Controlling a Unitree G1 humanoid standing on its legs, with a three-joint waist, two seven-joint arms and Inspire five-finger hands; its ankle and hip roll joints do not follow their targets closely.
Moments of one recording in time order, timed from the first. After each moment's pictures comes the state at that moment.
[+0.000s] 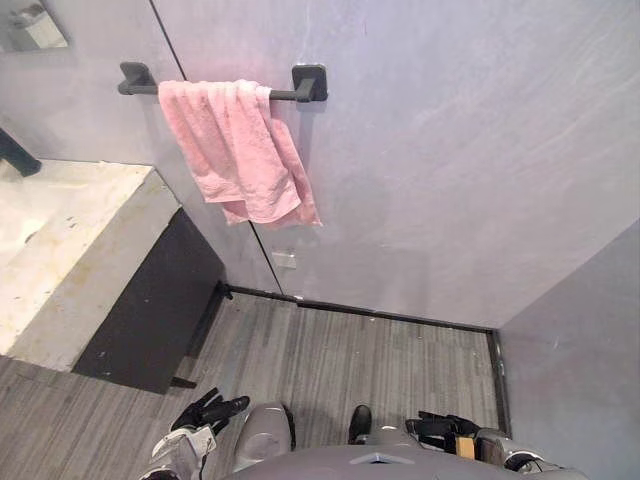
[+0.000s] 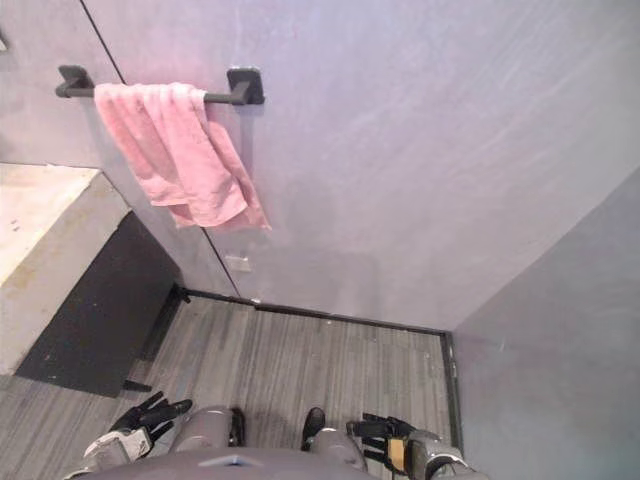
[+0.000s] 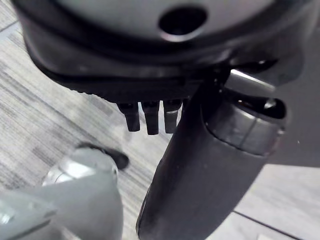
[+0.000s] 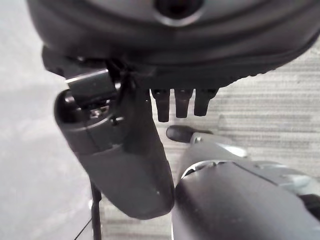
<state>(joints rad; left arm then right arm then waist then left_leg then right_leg) 0.03 0.27 0.10 1.14 -0.63 0.00 0.01 -0.07 -0.28 0.11 1.30 0.32 0.17 0.23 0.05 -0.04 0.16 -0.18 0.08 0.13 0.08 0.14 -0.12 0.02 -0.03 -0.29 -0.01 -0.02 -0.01</state>
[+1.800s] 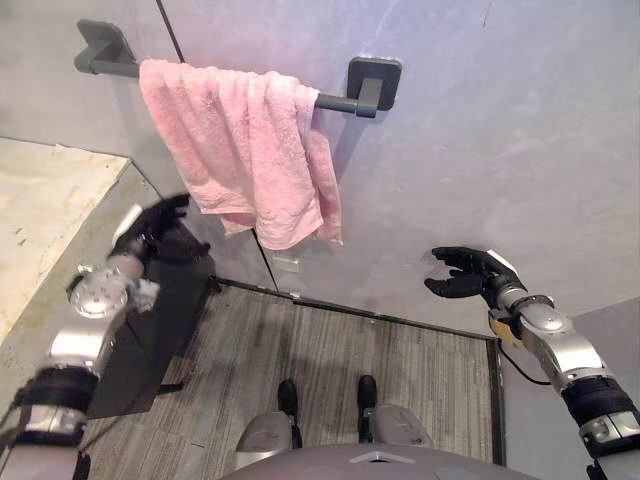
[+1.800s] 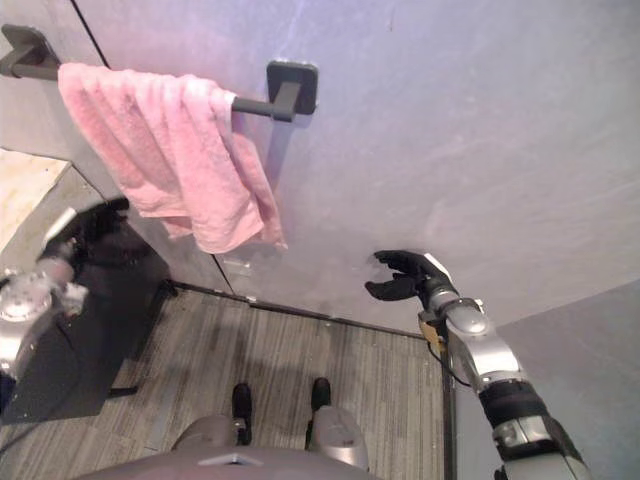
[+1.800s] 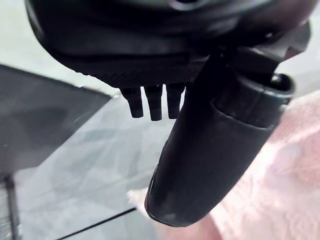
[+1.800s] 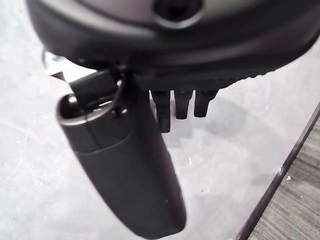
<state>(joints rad) -0.21 0.80 -0.02 0.34 -0.30 0.01 -0.05 -0.17 -0.67 0.17 0.36 0.37 0.20 0.10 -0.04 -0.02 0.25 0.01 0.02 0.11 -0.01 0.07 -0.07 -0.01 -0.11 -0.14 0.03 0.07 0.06</state>
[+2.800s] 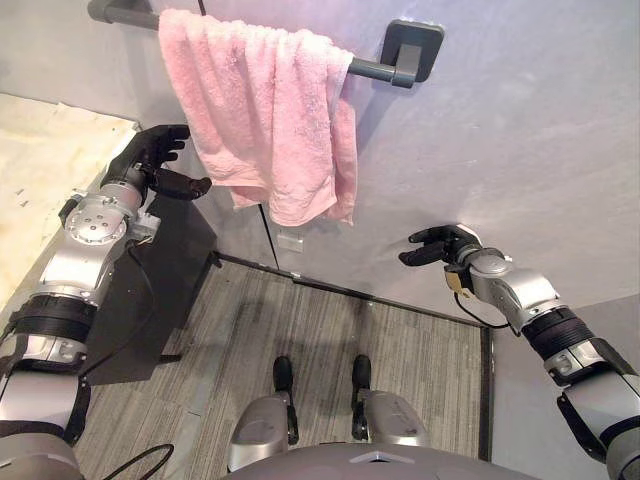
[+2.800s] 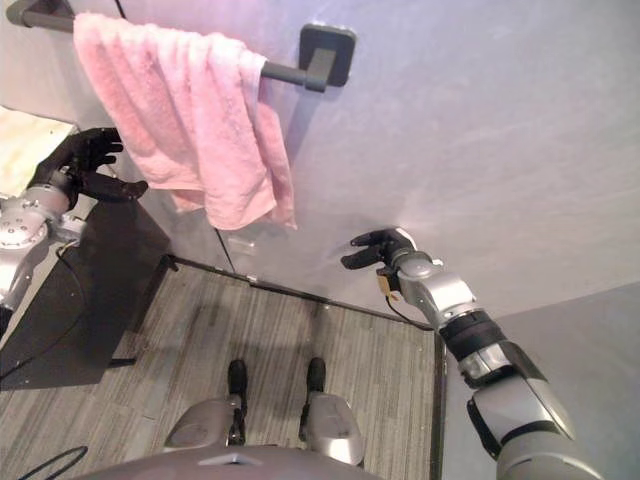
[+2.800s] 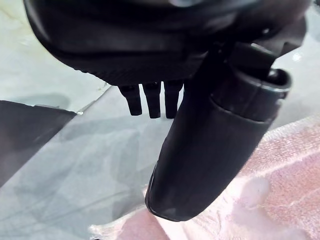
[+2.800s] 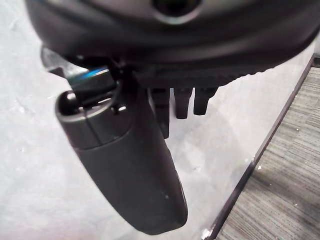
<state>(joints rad) -0.52 0.87 -0.15 0.38 -0.35 0.09 -0.05 -0.53 -0.66 0.44 0.36 0.56 0.57 -0.22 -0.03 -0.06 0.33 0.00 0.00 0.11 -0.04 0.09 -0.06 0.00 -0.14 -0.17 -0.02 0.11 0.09</state>
